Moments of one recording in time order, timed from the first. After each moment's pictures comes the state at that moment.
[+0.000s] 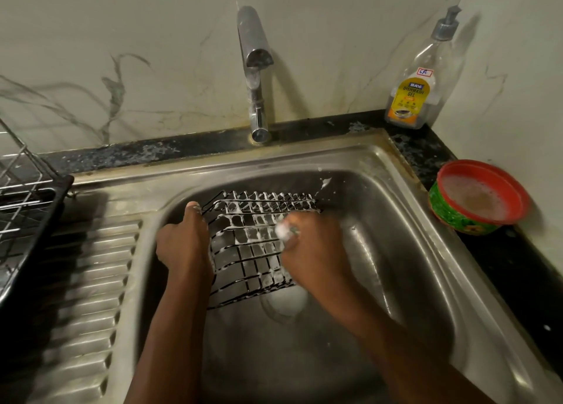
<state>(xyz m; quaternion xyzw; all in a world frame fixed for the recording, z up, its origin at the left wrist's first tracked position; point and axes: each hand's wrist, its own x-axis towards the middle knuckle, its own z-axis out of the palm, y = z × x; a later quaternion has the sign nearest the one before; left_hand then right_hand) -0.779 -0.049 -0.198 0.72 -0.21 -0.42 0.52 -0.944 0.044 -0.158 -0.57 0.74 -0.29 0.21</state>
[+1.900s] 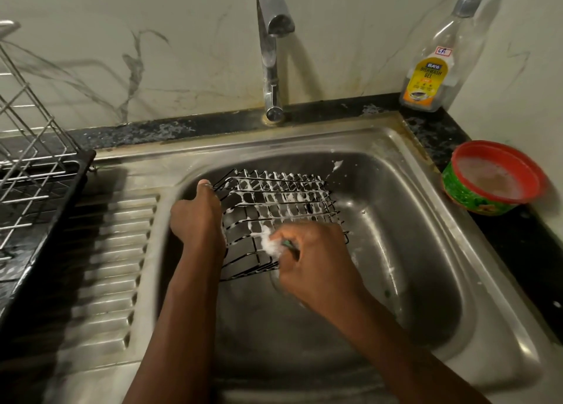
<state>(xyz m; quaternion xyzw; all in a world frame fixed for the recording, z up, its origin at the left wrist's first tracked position) -0.777 -0.040 -0.187 0.71 -0.22 -0.42 0.52 -0.923 0.092 -0.145 -0.65 0.65 -0.32 0.24</state>
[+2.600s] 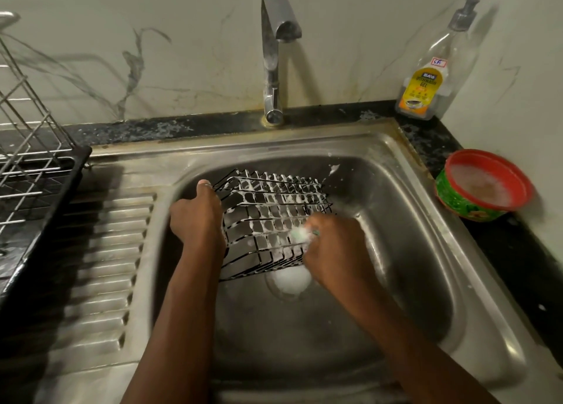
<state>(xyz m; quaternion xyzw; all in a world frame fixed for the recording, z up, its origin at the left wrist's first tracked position) -0.785 -0.034 -0.173 0.73 -0.21 -0.41 0.51 -0.950 0.076 -0.159 -0.58 0.76 -0.24 0.18</state>
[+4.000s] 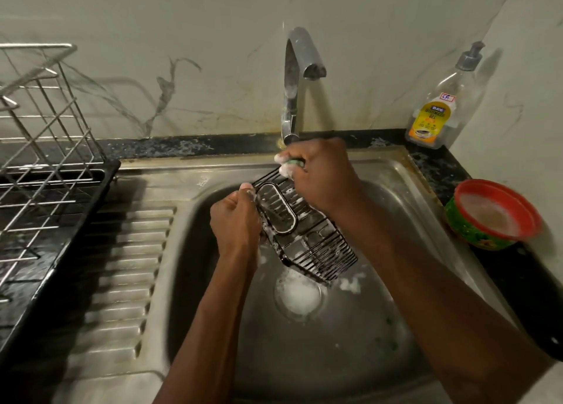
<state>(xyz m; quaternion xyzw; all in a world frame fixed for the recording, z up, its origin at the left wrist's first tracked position) -0.808 -0.019 -0.161 0.60 -0.36 -0.45 0.56 -0.949 -0.035 -0.098 -0.74 0.54 -0.40 0.08</state>
